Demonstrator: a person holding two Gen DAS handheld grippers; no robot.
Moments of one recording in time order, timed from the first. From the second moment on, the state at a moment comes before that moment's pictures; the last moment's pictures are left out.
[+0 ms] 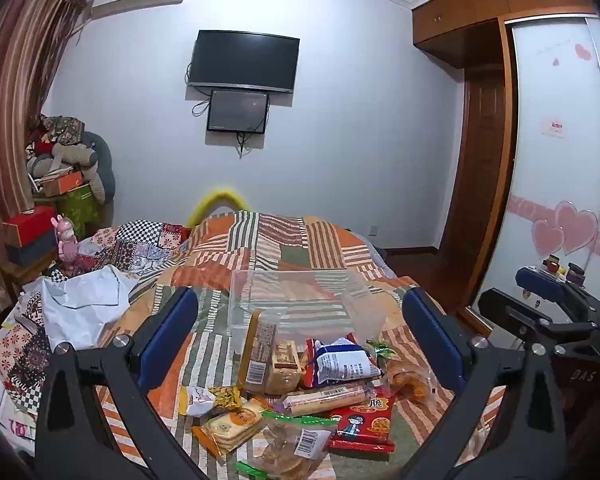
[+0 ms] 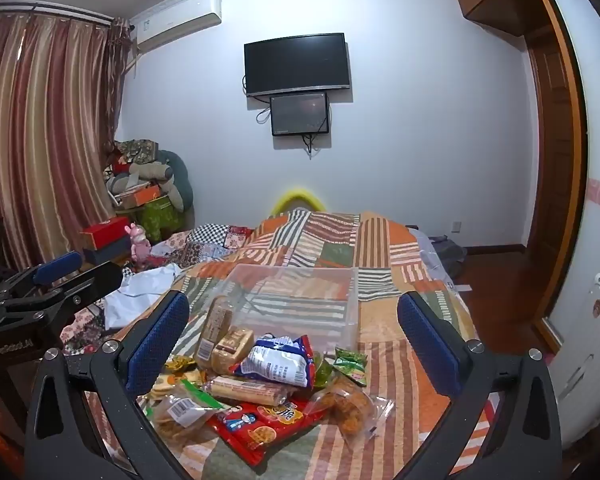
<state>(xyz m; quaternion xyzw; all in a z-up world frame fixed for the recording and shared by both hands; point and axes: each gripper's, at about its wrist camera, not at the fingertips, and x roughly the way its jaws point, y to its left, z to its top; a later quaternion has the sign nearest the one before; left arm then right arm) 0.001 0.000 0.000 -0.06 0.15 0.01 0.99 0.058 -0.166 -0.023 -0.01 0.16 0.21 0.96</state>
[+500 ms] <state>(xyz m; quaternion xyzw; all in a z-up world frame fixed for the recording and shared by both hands) 0.007 0.012 -0.005 -0.05 0.15 0.01 0.99 0.057 -0.166 -0.021 0.00 0.16 0.22 0.96</state>
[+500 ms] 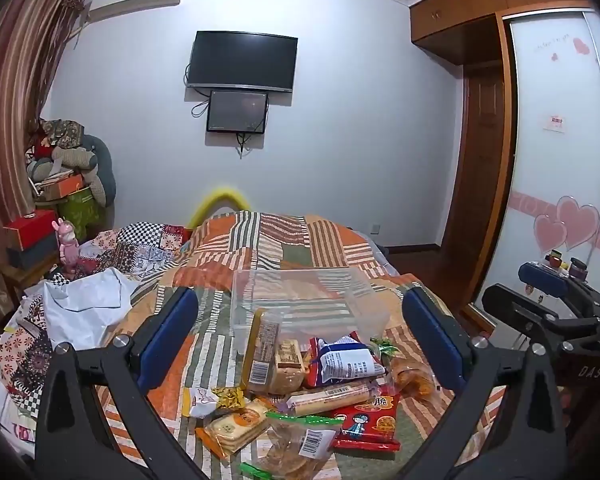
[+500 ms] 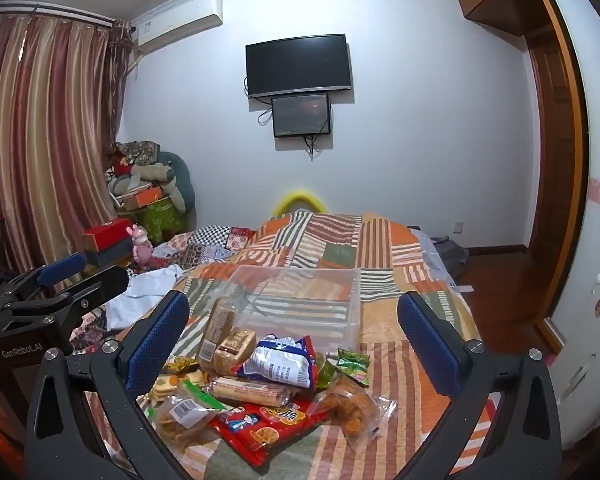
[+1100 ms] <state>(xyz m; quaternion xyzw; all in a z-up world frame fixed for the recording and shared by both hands) 0.004 -0.005 -0.002 -0.05 0.15 0.01 0.99 0.057 -0.164 -0.021 0.00 0.16 0.22 0.96</state>
